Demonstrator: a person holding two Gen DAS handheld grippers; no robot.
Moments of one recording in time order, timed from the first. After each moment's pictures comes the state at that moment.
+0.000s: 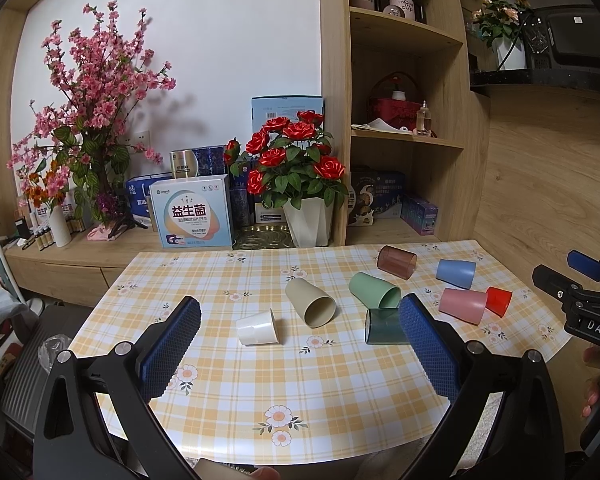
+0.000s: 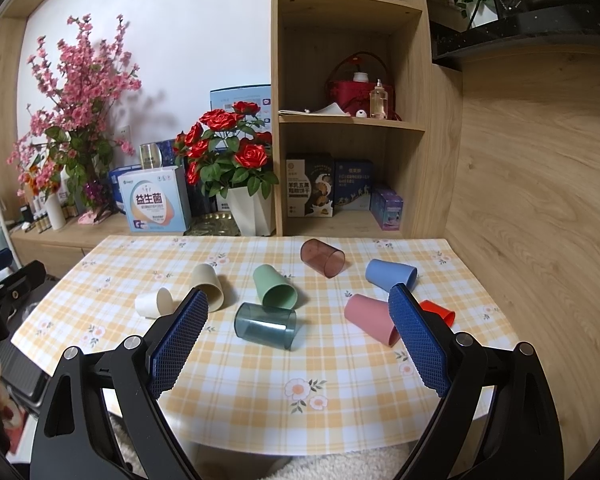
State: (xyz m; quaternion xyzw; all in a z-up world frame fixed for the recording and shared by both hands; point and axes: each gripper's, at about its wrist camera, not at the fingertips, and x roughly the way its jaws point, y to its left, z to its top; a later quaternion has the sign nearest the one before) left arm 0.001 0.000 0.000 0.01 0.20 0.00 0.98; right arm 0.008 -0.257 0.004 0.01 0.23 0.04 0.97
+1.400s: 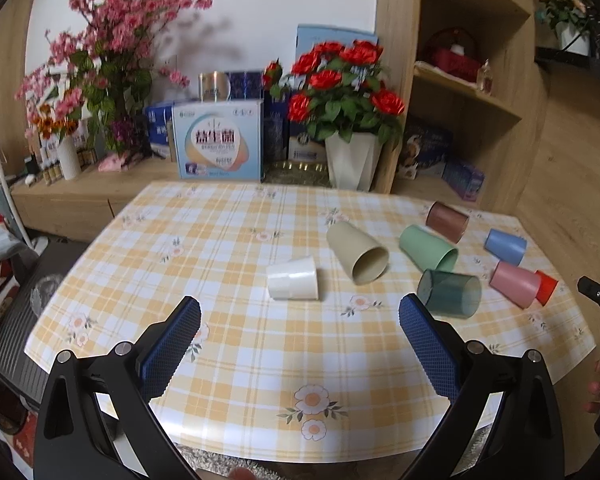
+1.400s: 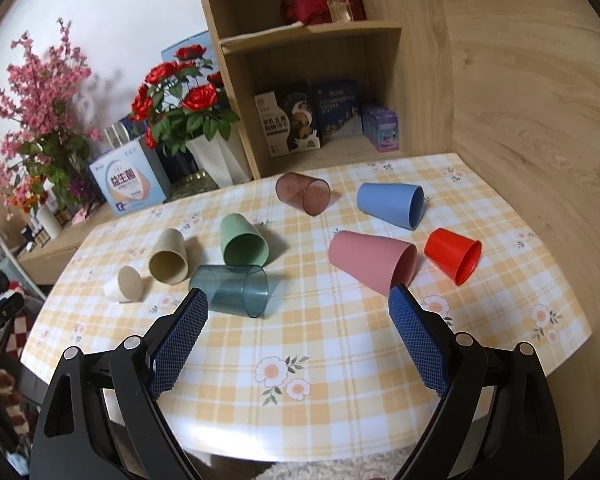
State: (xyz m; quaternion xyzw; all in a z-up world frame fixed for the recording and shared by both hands) left arm 0.075 0.059 -0.081 -0.05 0.31 0.04 0.95; right arm 0.097 -0.329 -0.088 0.10 0.34 0.05 0.94
